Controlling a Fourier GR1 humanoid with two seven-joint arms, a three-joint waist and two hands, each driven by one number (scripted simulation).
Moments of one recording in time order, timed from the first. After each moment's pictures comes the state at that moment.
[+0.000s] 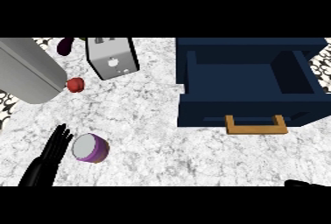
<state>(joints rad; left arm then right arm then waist) 0.24 0.08 0.19 -1.56 0.00 -0.29 -0.19 0.17 -0.09 -0.22 -2.20 -0.12 0.05 0.21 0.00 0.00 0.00</state>
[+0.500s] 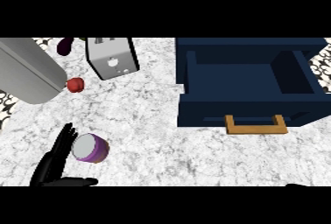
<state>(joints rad) 0.11 0.11 0.23 -1.24 -0.04 -0.26 -0.36 0.18 -0.07 -0.22 -2.23 -0.10 0.07 0.23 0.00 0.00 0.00</state>
